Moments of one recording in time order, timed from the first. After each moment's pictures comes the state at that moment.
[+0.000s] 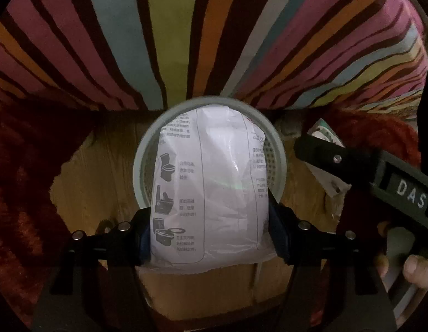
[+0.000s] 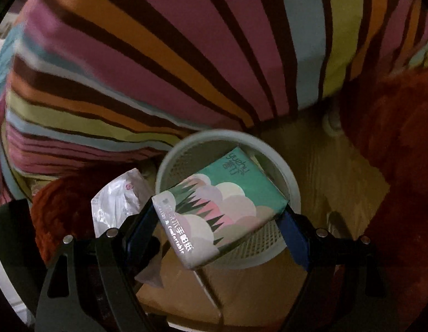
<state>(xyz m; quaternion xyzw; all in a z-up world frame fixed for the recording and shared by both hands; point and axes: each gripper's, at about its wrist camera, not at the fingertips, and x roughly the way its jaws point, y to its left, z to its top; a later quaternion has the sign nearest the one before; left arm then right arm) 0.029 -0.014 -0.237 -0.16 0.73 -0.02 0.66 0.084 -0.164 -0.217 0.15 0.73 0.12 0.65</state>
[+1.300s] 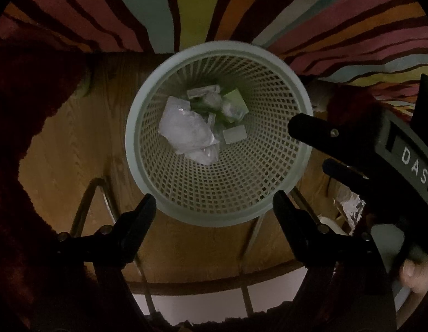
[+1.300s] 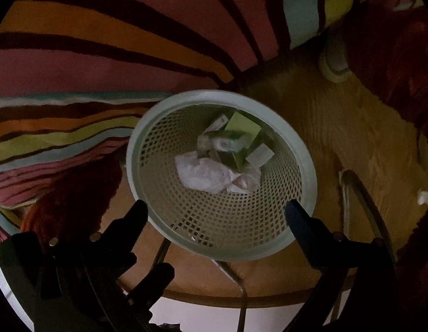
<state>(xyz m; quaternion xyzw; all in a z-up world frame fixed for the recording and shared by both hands) 0.029 -0.013 -0.283 -0.19 0.80 0.01 0.57 0.079 -0.156 -0.280 0.19 0.80 0.07 0.57</state>
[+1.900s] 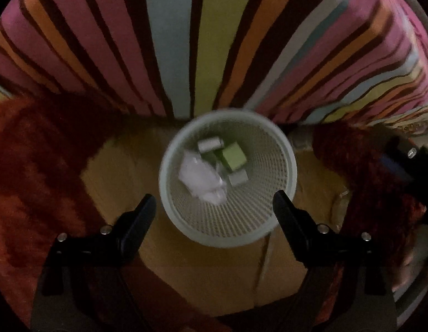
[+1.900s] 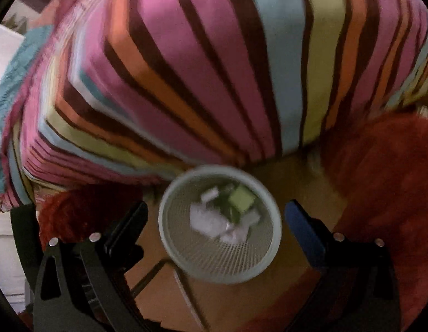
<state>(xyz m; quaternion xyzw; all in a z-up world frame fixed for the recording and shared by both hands) 0.029 0.009 -0.192 -0.14 0.70 0.03 0.70 0.084 -0.180 -0.133 0.12 0.64 0.13 0.75</state>
